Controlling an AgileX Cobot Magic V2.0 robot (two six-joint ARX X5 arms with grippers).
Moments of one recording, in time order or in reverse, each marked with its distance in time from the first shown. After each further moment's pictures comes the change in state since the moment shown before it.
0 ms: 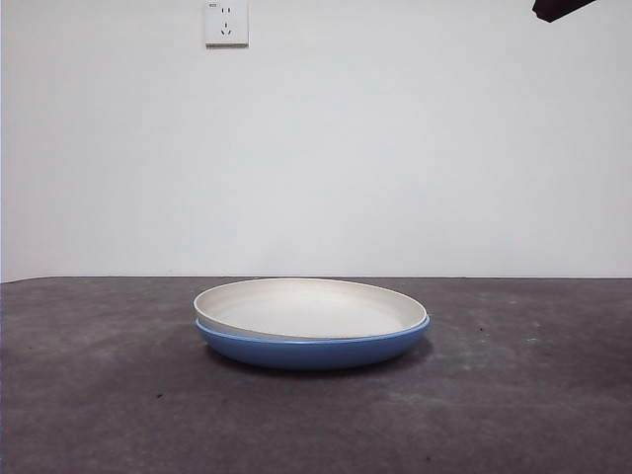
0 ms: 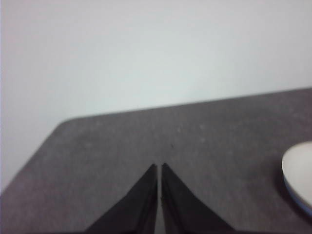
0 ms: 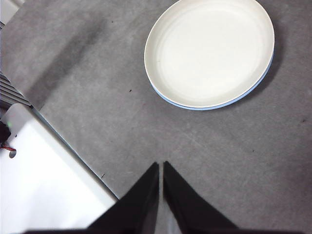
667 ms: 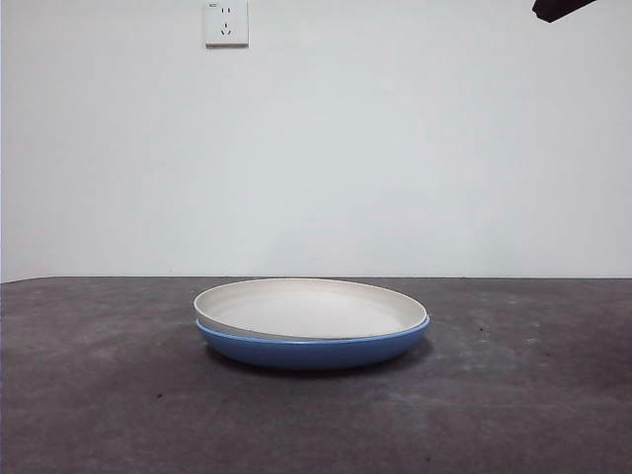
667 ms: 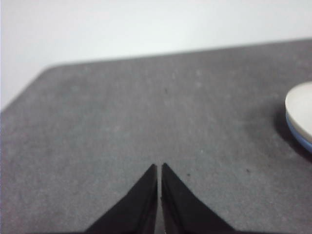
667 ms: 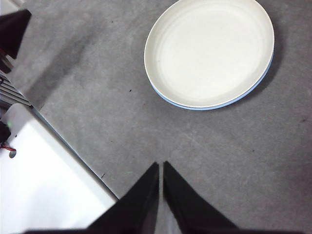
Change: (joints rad) left arm 0.000 -0.039 -0.127 -0.074 -0.001 -0.007; right arm 0.000 0.000 0.000 0.000 0.000 0.000
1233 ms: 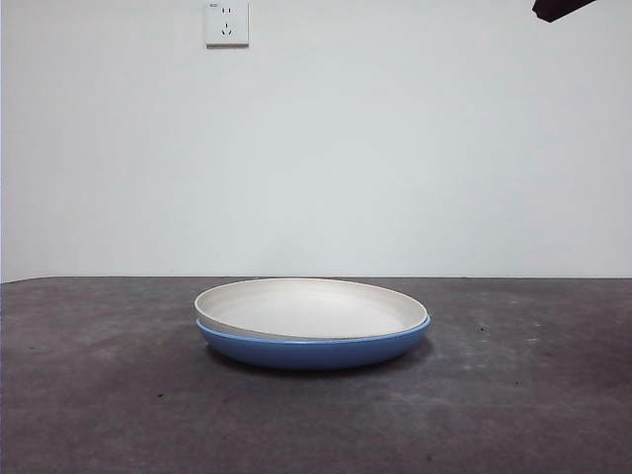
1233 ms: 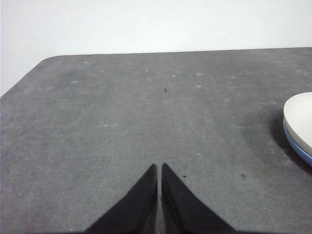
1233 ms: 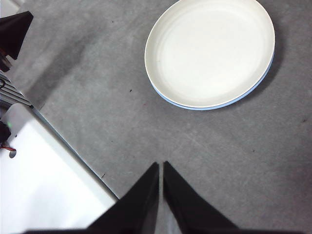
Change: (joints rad) left arm 0.000 0.000 0.000 0.000 0.000 -0.066; right arm 0.000 0.000 0.000 0.000 0.000 0.000
